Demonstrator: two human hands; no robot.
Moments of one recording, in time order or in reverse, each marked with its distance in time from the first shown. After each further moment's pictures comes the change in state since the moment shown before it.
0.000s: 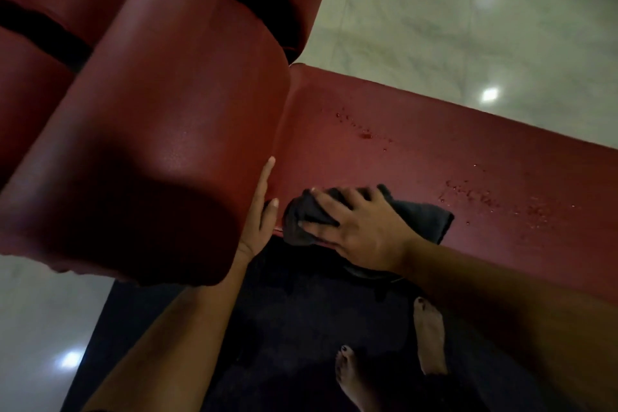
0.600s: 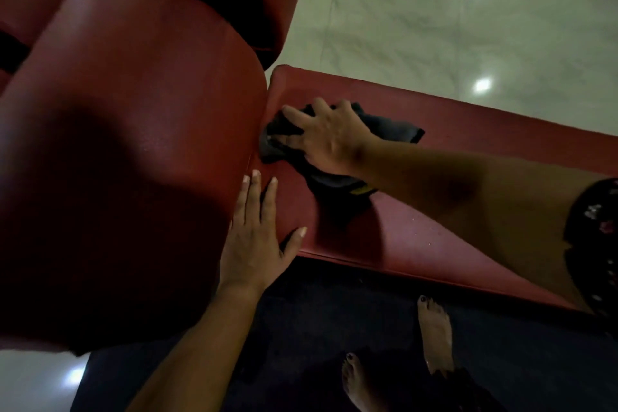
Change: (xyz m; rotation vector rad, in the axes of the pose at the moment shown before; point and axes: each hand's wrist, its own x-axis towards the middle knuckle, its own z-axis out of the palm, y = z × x) left_hand -0.008 0.016 0.017 0.529 -0.113 -0.024; right_hand 0.113 0.082 -0.016 -0.145 -0.148 0.178
